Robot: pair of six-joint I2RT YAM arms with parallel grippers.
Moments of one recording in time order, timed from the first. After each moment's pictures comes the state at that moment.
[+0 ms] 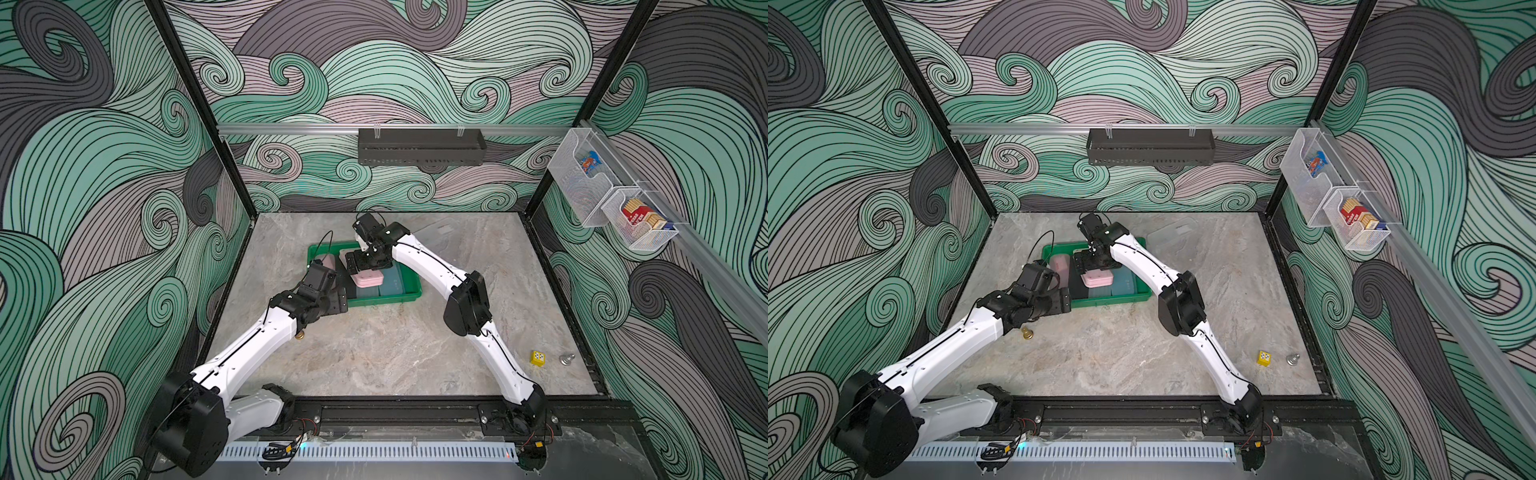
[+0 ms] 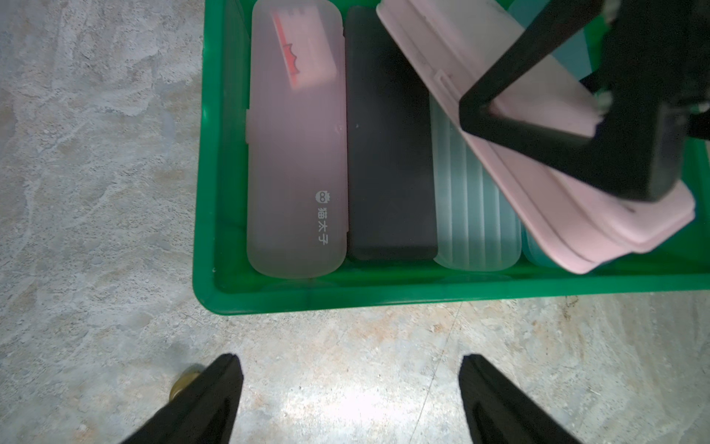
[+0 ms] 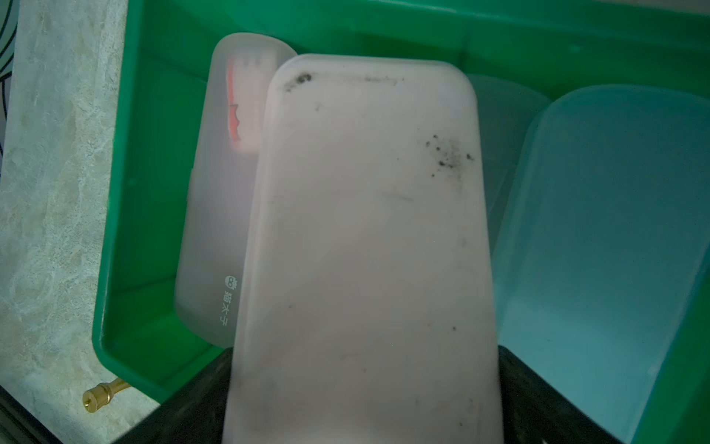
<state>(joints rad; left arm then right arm) -0.43 1.16 0.80 -0.62 -0.19 -0.51 0.75 2.51 2.49 -1.13 -0.08 0.44</state>
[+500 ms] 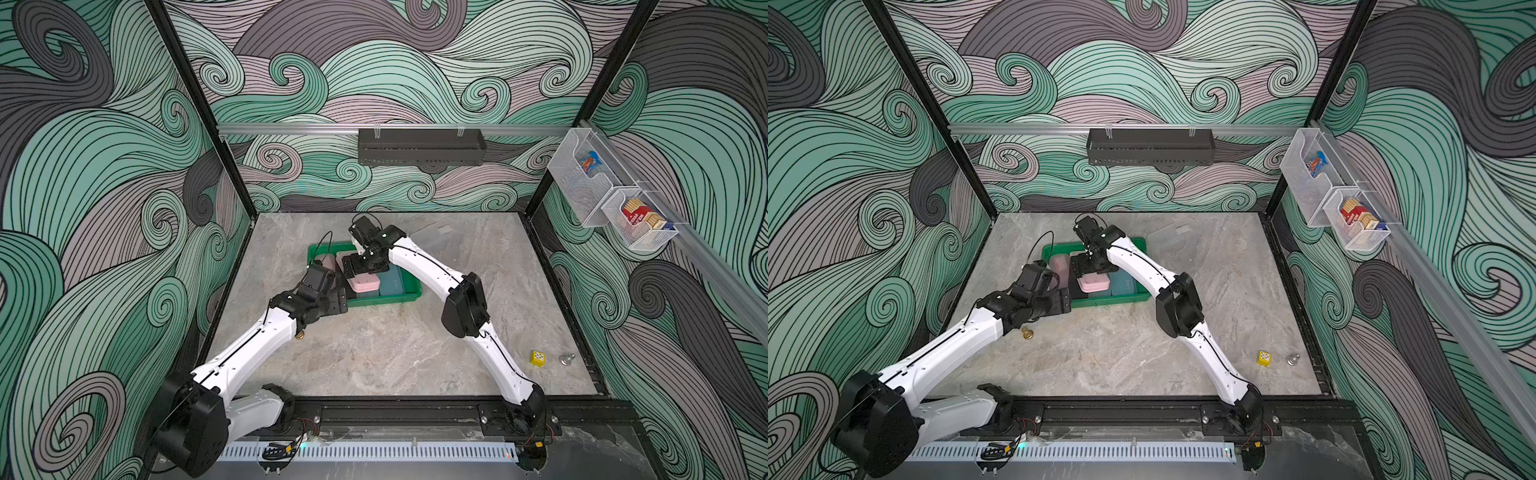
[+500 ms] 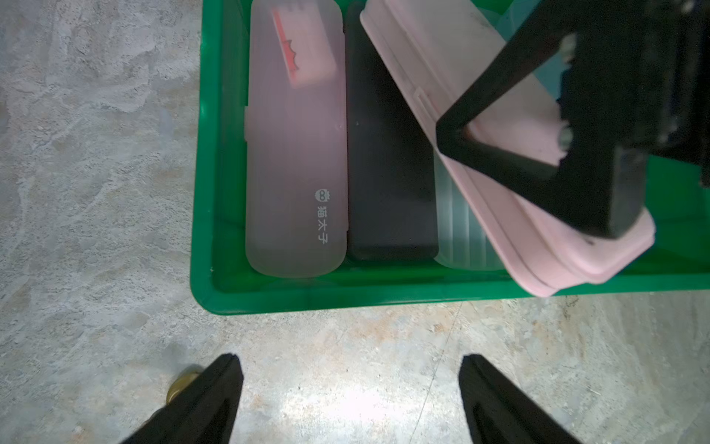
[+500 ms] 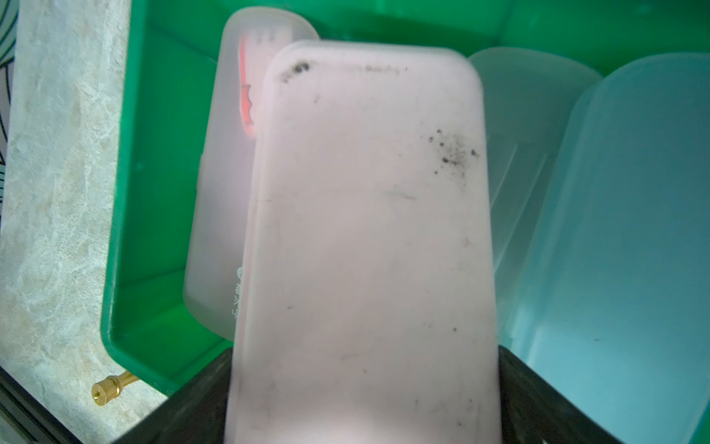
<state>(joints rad) -0.43 1.16 0.79 -0.61 -0.18 -0.51 0.77 2.53 2.50 -1.13 -0.10 0.46</state>
